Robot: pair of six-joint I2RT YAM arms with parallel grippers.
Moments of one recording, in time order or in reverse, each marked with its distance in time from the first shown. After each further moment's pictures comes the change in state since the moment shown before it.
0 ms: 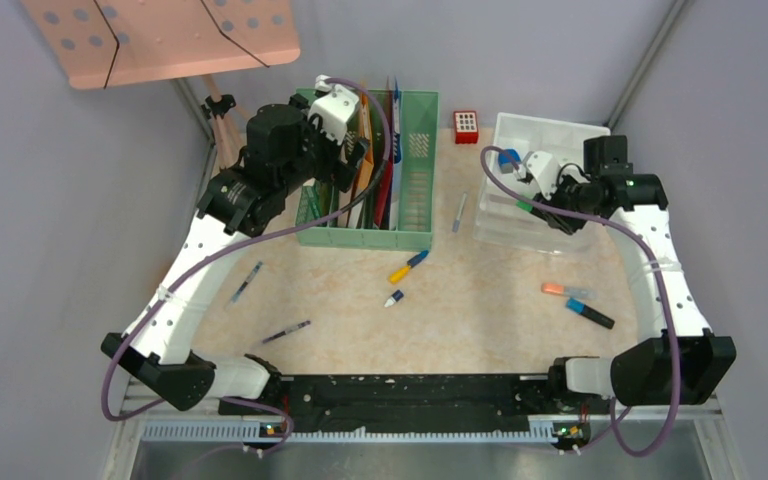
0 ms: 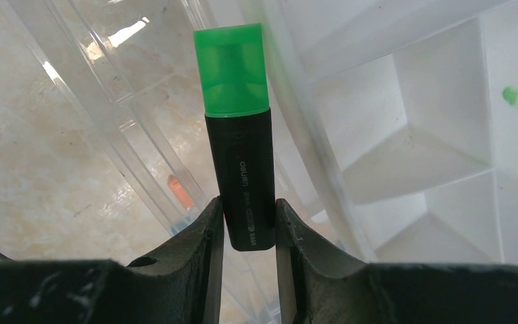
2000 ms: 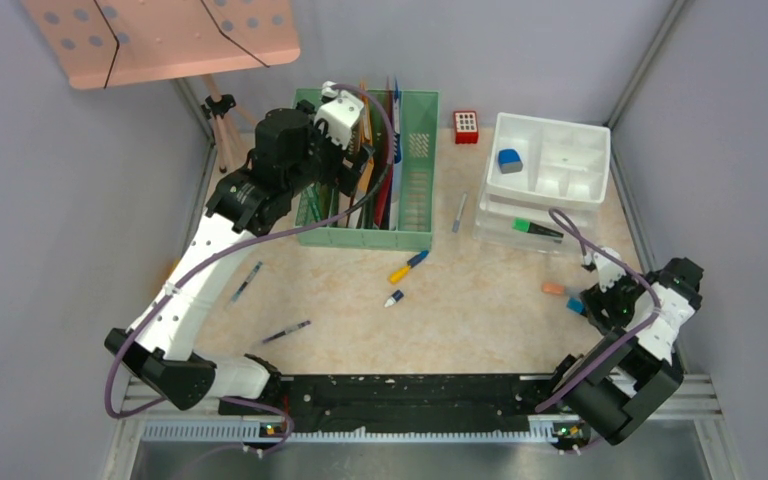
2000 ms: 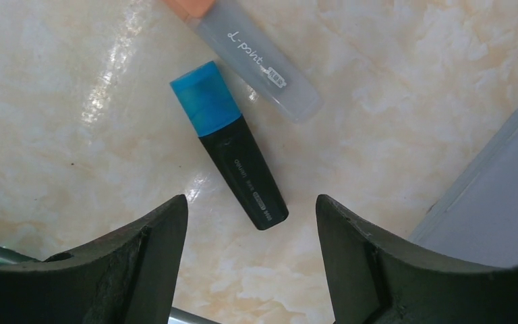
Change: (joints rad) left arm 0.003 0.004 -0.060 0.039 0.023 -0.005; right arm -0.835 -0.217 -0.726 0.192 -0.241 -0.442
